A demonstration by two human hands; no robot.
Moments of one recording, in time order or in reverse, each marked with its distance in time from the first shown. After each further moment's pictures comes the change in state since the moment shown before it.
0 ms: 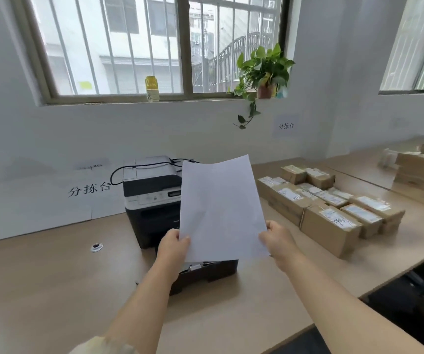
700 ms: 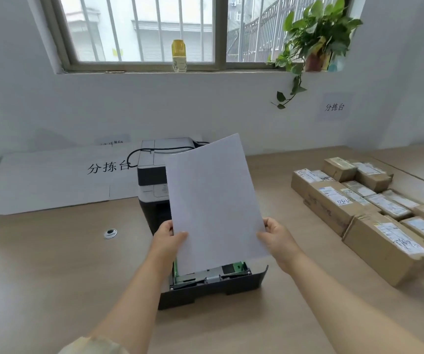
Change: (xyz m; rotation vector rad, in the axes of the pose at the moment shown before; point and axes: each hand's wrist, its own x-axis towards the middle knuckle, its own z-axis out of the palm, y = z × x) left_hand 0.131 -0.029 -0.027 -0.423 -0.002 -0.112; right_hand 0.141 0.008 0.083 -0.001 -0.291 -0.041
